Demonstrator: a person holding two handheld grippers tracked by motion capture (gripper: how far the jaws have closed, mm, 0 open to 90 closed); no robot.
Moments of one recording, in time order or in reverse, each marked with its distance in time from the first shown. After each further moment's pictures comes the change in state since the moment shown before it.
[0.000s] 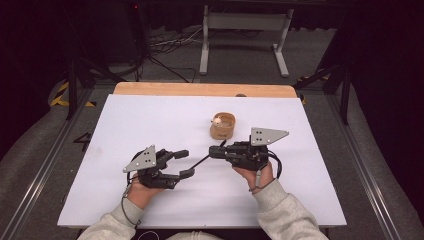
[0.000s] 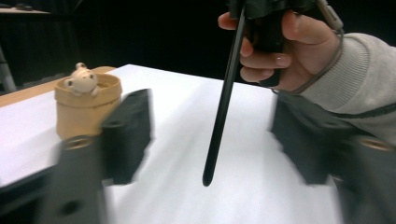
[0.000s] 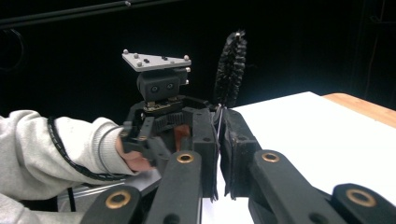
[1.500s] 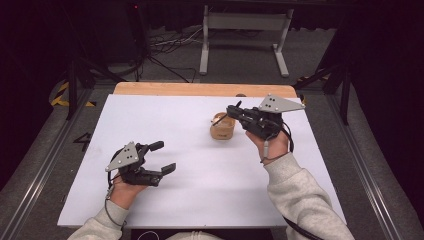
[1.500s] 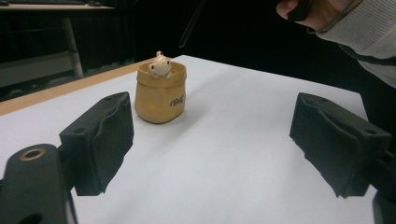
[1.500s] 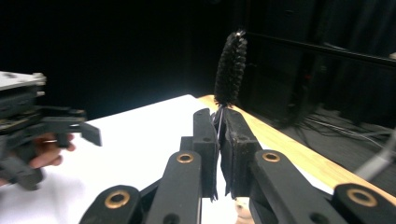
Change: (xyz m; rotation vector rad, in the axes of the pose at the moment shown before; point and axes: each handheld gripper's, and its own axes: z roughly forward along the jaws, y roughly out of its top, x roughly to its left) left arm 0.010 0.000 -0.042 0.032 0.203 0.004; right arm -0.032 0.064 -0.020 0.073 -0.469 -0.087
